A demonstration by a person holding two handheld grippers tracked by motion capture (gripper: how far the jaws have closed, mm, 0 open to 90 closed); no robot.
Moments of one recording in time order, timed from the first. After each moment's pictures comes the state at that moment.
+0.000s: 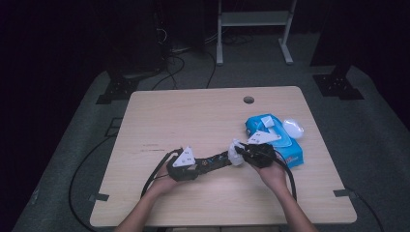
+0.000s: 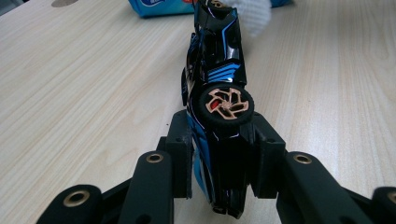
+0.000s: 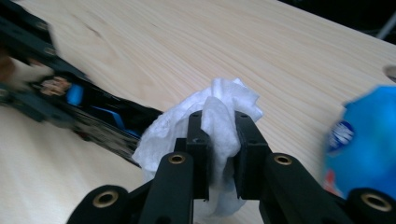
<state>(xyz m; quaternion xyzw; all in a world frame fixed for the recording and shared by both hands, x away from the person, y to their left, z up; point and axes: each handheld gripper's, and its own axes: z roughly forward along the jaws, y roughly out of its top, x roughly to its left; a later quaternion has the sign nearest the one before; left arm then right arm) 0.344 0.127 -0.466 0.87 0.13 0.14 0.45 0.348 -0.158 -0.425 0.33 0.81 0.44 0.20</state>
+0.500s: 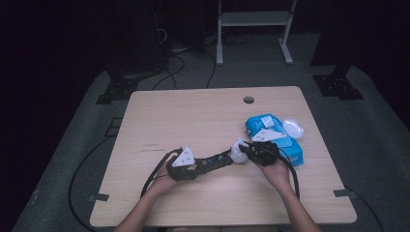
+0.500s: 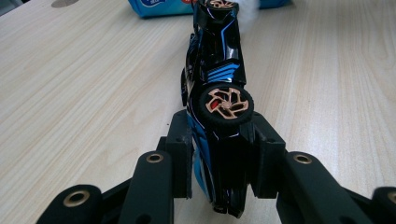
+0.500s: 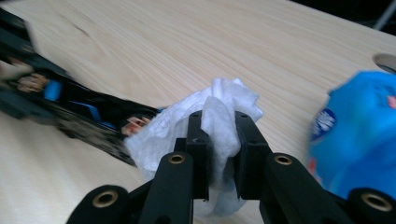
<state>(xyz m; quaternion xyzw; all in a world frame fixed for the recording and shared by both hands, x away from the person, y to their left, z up) 0.345 0.129 -0.466 0.87 0.13 0.14 0.45 0.354 -0.172 -0.428 0.35 0.80 0.44 0.19</state>
